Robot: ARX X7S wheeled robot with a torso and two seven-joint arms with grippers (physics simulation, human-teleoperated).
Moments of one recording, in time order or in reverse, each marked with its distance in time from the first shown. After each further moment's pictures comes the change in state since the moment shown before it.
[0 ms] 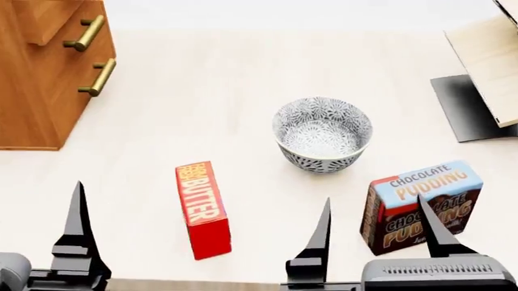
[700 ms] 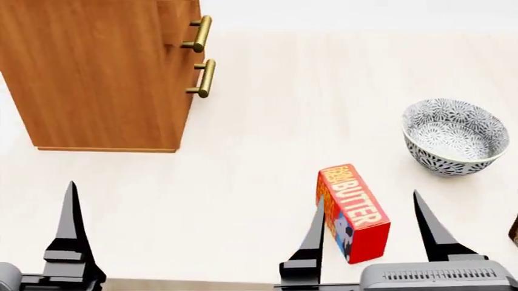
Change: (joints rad) left arm 0.013 -0.040 0.030 0.065 -0.017 -0.019 -0.057; right arm -0.006 0.015 -0.015 -0.046 0.037 0.009 0.023
